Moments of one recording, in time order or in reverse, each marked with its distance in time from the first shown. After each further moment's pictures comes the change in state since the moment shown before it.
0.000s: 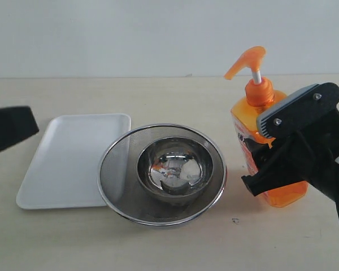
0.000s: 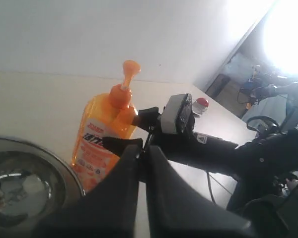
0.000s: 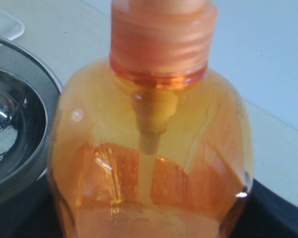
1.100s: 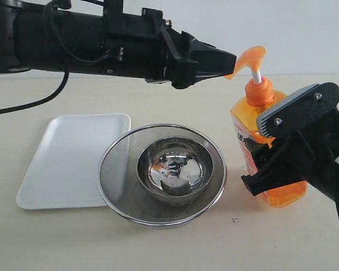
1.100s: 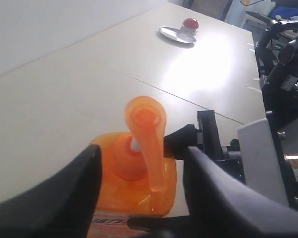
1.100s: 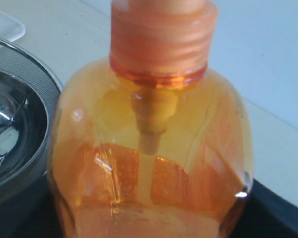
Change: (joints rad) left arm -0.451 0.947 -0.756 0.011 -0.198 0.375; right arm 0.000 0.000 0.000 -0.004 0.002 0.010
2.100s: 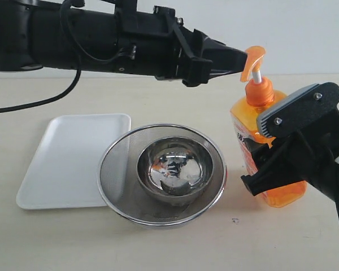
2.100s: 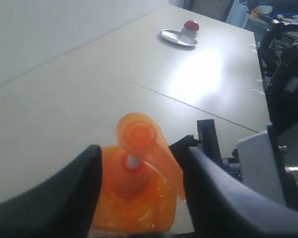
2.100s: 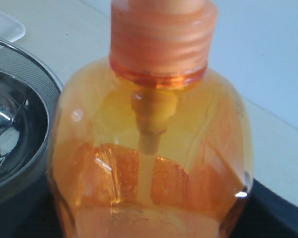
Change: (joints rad) left arm -0.033 0.017 -0.033 -0.011 -0.035 0.016; right arm 0.000 0.000 0.000 -0.003 0.000 0.004
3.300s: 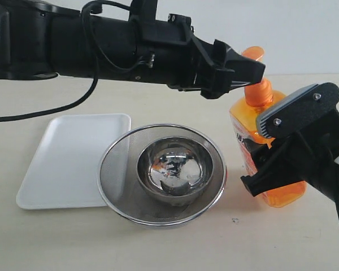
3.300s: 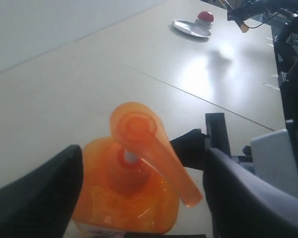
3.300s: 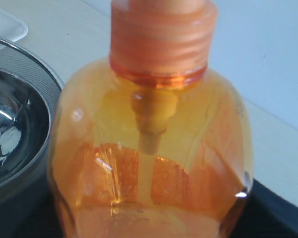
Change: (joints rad) left arm -0.072 0.014 0.000 -0.013 -0.119 -0.029; right arm 0.000 0.000 0.000 -0.005 0.004 0.000
